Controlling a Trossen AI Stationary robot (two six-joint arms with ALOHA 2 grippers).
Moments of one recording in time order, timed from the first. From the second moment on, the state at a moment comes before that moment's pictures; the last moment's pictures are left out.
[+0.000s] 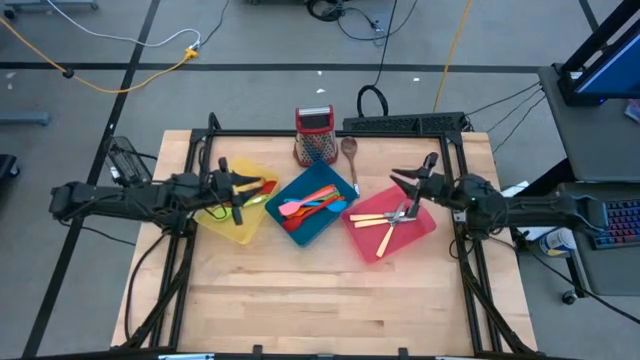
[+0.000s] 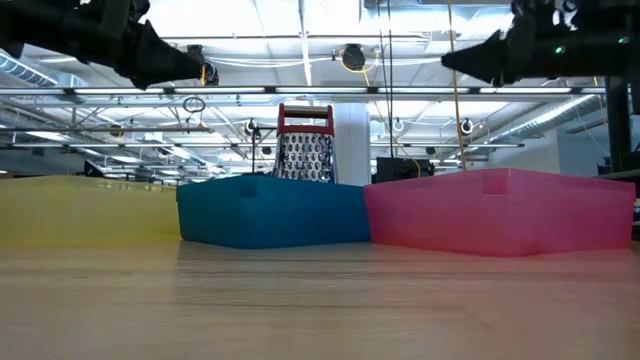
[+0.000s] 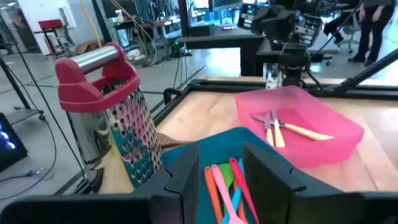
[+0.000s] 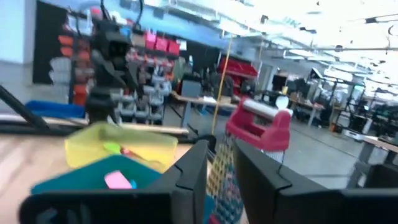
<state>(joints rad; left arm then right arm) 0.05 0.57 0.35 0.11 -0.29 0.05 -0.18 0.62 0.19 0.61 0.16 -0.23</state>
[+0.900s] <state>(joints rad) 0.05 0.74 0.35 0.44 -0.29 0.16 -0.40 1.37 0.73 0.37 0.32 -0.03</state>
